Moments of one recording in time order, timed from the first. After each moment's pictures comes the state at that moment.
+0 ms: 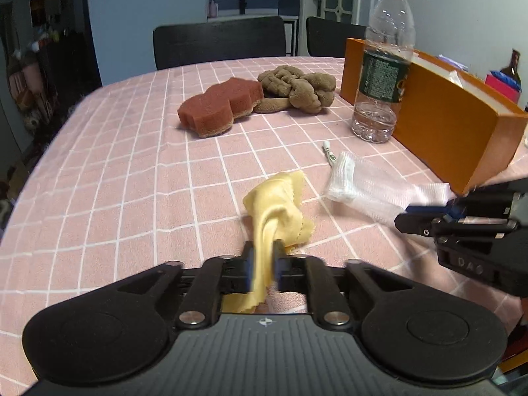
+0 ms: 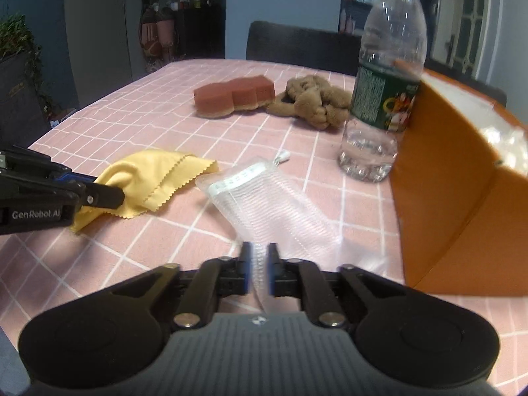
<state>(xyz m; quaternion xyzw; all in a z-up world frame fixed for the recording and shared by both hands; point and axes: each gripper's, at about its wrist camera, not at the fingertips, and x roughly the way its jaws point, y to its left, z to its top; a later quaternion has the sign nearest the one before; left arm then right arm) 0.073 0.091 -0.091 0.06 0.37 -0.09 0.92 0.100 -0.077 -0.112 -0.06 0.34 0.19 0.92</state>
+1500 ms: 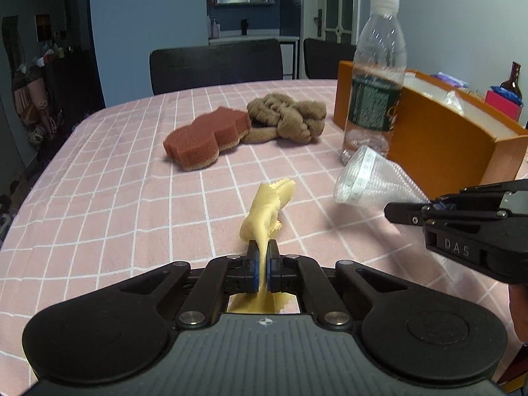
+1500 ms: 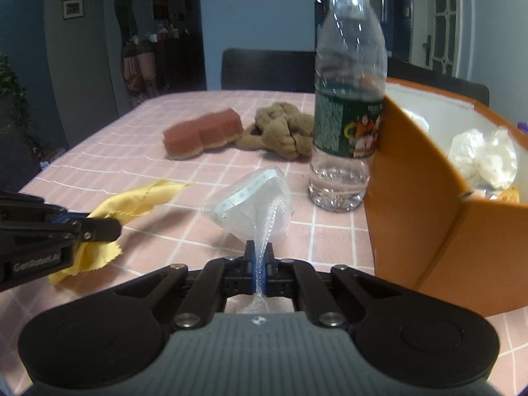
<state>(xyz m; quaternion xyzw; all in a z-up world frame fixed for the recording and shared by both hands) 0.084 0.064 -0.080 0.05 0.33 -0.09 0.94 0.123 -0.099 -0.100 -0.01 0.31 0.16 0.94</state>
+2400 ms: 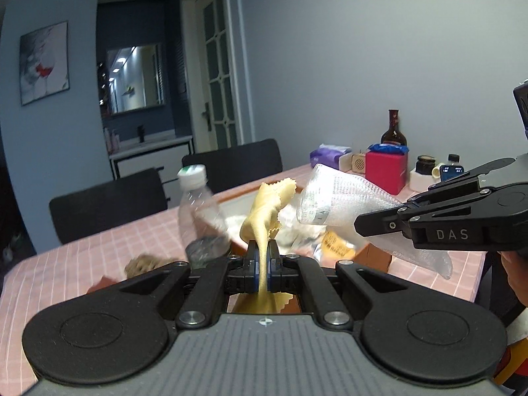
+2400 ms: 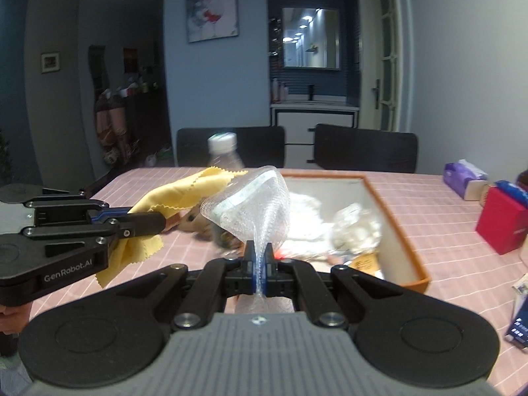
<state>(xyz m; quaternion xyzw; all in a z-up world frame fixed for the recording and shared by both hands) 0.068 -0.061 0.022 0.11 0.16 -0.27 0.94 0.046 -0.224 0.030 0.01 0.23 0.11 0.97</state>
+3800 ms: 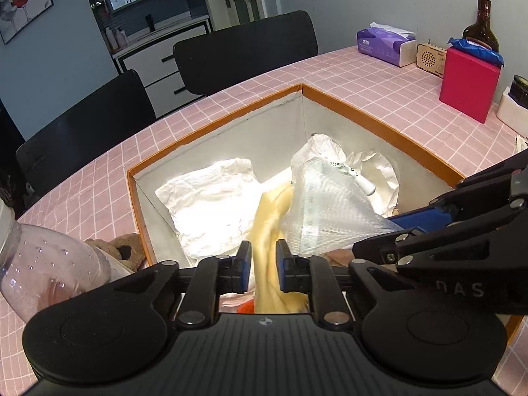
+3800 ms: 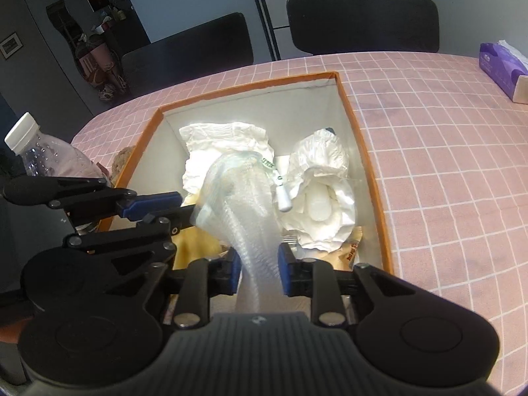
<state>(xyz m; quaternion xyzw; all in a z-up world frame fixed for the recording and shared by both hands) 0.256 -0.194 -0.038 0.18 0.39 -0.16 0.89 0.269 -0.326 -0.035 0.10 0.45 0.15 0.87</state>
